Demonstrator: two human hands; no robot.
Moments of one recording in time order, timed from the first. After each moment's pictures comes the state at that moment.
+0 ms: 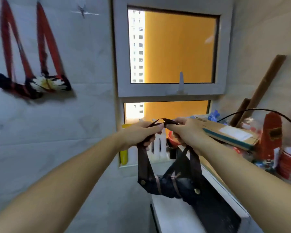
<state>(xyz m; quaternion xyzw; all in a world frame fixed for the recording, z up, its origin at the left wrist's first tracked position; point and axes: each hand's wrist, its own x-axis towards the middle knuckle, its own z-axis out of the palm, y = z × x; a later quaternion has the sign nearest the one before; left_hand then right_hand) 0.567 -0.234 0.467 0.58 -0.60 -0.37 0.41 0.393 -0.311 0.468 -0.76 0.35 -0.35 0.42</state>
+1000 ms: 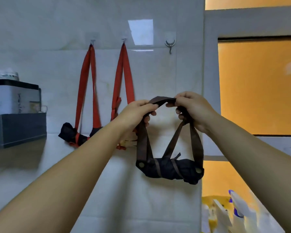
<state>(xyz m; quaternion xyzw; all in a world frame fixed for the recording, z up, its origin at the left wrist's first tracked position) 0.940 -0.261 0.622 0.58 -0.53 -0.08 0.61 0.794 -0.387 0.638 -0.72 0.07 -0.46 0.52</state>
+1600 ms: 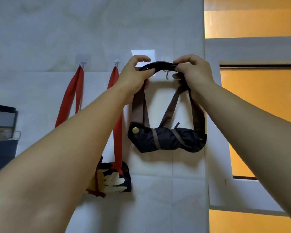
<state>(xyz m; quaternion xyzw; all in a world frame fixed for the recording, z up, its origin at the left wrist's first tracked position) 0.959 -0.323 0.778 0.45 -0.55 0.12 0.70 0.827 -0.428 0.785 -0.66 -0.03 -0.64 0.39</state>
